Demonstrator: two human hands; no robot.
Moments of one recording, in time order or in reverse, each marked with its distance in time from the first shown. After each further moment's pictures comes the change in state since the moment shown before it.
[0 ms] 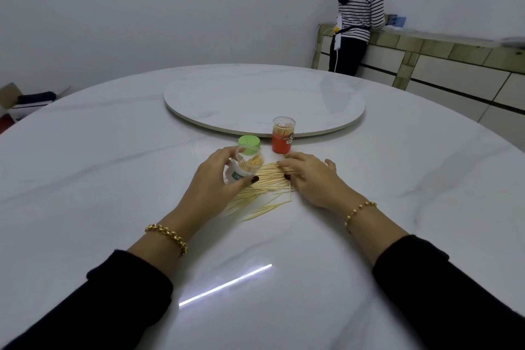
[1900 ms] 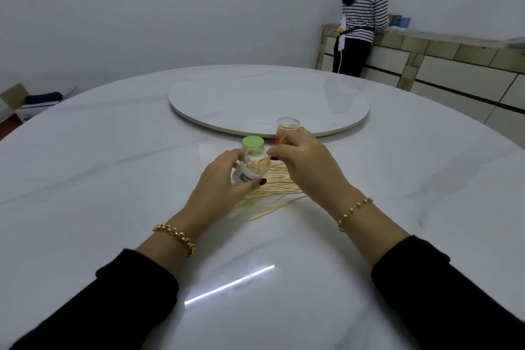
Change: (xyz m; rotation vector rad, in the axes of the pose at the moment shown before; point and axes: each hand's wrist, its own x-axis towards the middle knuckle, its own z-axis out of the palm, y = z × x) left_hand -0.001 0.003 0.003 0.005 0.008 0.009; right_hand 0.002 -0.040 -0.020 -0.089 0.548 -0.466
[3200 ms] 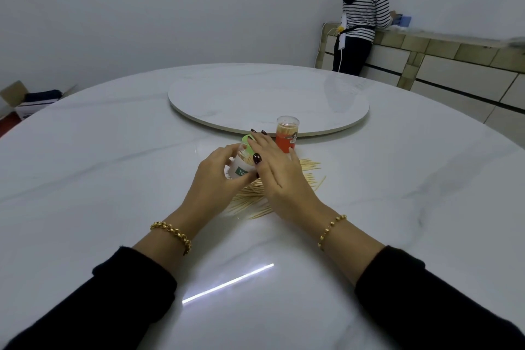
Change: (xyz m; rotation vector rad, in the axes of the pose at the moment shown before) left_hand -0.001 0.006 -0.004 -0.112 0.062 -0.067; right_hand -0.013 -0.042 0.024 0.488 -0.183 0.355
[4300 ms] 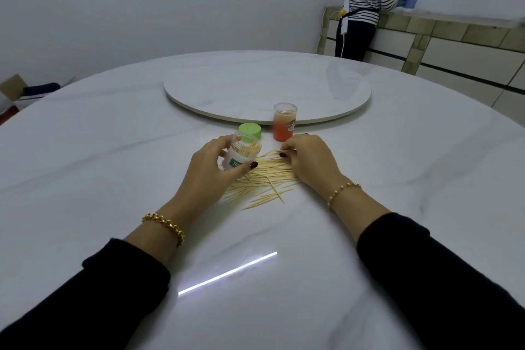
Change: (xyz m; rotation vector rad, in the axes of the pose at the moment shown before) left_hand 0.000 -0.006 0.000 0.060 -0.021 -0.013; right_hand 0.021 0.065 -0.027 -0.402 0.022 0.144
